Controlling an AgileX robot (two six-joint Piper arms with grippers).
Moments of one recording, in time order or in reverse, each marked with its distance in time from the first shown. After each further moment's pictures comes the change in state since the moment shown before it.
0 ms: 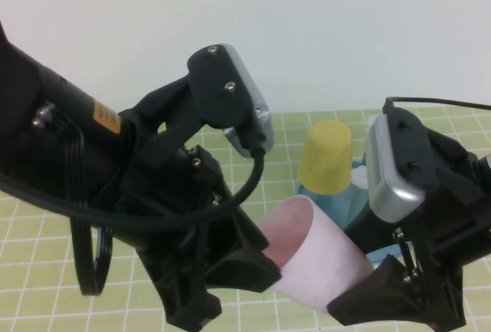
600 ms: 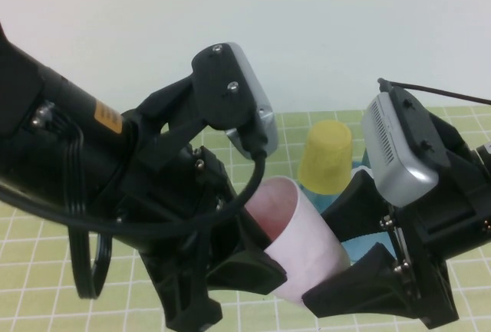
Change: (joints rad) right arm 0.000 0.000 0.000 0.193 0.011 -0.143; left arm 0.000 0.000 0.000 0.016 -0.013 0.015
